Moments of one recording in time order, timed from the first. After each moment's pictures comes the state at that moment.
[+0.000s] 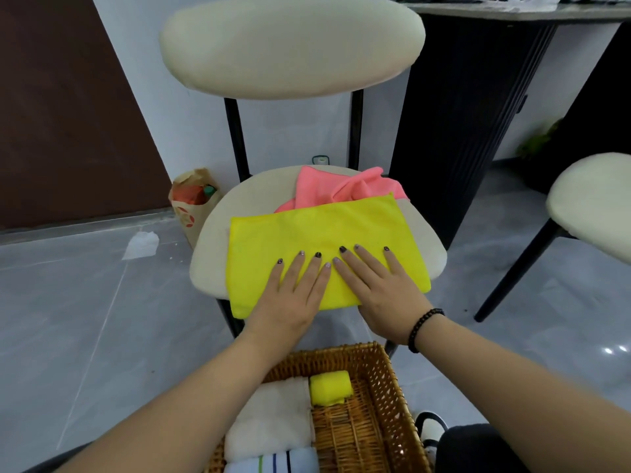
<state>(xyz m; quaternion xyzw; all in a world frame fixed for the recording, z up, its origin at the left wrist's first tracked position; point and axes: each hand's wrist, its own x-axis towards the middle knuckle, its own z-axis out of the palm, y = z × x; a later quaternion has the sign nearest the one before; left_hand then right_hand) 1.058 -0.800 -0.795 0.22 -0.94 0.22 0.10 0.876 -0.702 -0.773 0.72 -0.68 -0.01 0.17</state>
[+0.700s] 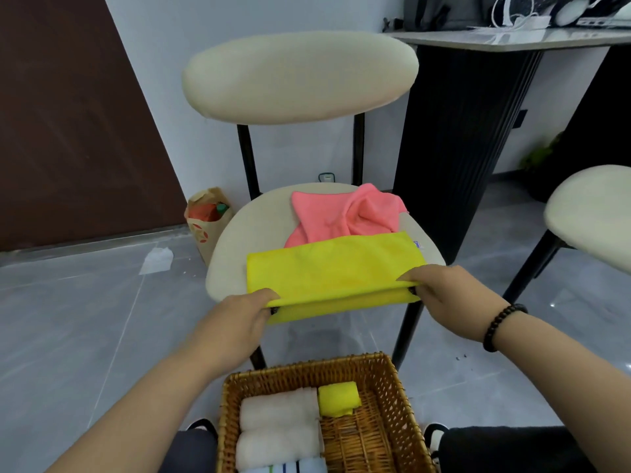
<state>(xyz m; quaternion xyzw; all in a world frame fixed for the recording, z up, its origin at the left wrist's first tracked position) 1.133 -0.791 -0.715 0.34 -0.91 -0.20 0.14 0.847 -0.646 -0.698 0.61 -0.77 0.16 -0.07</state>
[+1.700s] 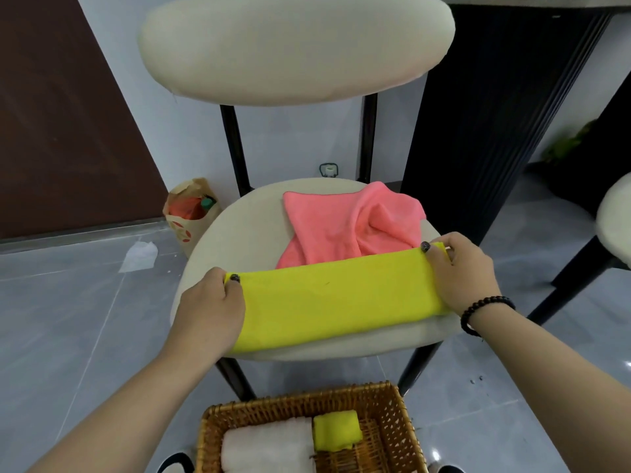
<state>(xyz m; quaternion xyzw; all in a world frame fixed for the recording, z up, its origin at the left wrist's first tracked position) 1.075 -0.866 -0.724 0.59 -0.74 -0.23 0.23 0.793 -0.752 -0.731 0.32 -0.84 0.42 -0.10</state>
